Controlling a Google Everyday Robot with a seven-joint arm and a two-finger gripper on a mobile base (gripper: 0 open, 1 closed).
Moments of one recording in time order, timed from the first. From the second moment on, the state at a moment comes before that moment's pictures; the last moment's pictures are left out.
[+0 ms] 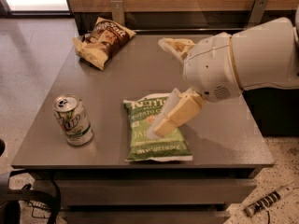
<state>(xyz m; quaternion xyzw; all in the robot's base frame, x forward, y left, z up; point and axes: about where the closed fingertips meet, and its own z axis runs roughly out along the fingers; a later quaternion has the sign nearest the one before) 0.430 -0.015 0.975 -0.62 0.61 0.19 0.45</state>
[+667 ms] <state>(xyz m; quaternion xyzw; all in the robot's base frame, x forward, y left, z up) 0.434 -0.008 0.964 -0.62 0.61 0.21 0.45</state>
